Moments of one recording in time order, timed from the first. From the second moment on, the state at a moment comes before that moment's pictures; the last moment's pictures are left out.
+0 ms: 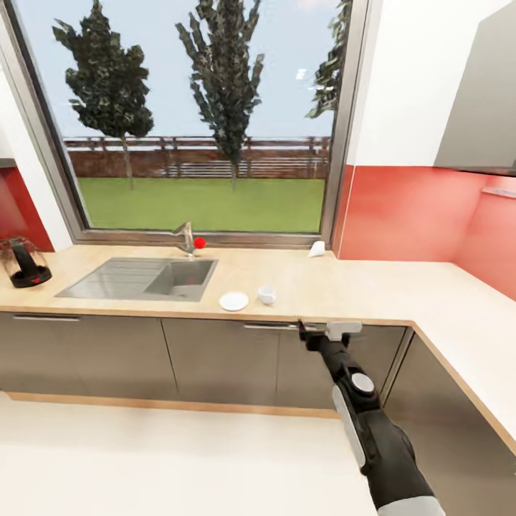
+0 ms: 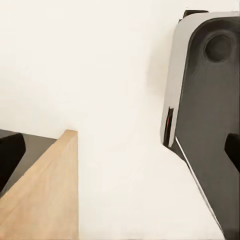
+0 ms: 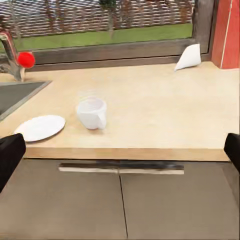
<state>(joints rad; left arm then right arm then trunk) -0.08 0.16 0.01 0.04 0.03 -0.08 0.02 -0.44 0.12 0.05 -1.31 0.00 0.16 -0.01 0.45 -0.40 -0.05</state>
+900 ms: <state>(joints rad) 0.00 0.15 0.01 0.05 0.02 0.03 0.03 -1.05 0.14 0.05 -0.80 0.01 0.30 -0.13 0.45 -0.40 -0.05</state>
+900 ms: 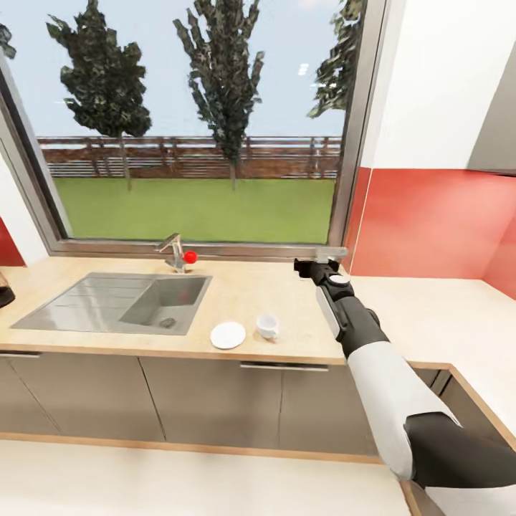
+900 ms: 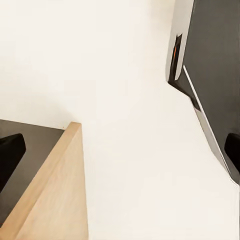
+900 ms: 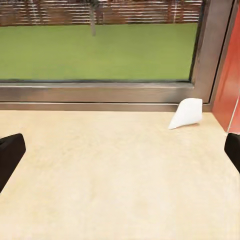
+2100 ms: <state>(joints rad) 0.00 0.15 0.01 0.05 0.02 0.03 0.03 -1.06 0.13 0.05 -0.79 0.00 0.29 -0.13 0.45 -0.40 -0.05</state>
